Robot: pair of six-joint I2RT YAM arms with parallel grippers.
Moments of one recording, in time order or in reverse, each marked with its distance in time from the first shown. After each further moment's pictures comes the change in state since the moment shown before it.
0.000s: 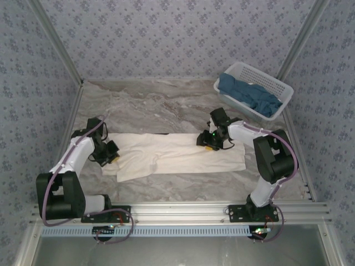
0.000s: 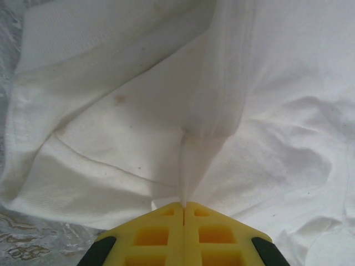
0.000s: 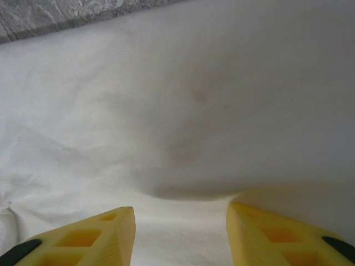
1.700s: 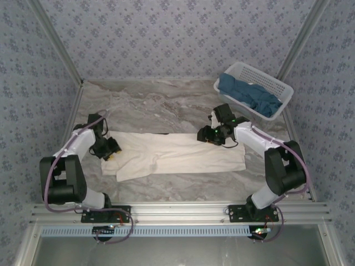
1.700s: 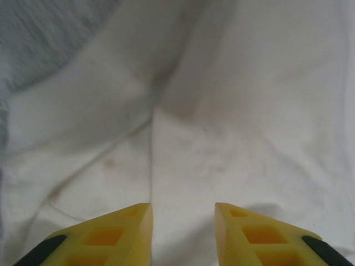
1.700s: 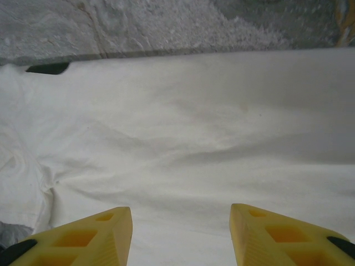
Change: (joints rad) left arm 0.036 0.153 0.059 0.069 -0.001 0.112; right arm 0.003 -0.142 -0.005 -0.014 0.010 -0.047
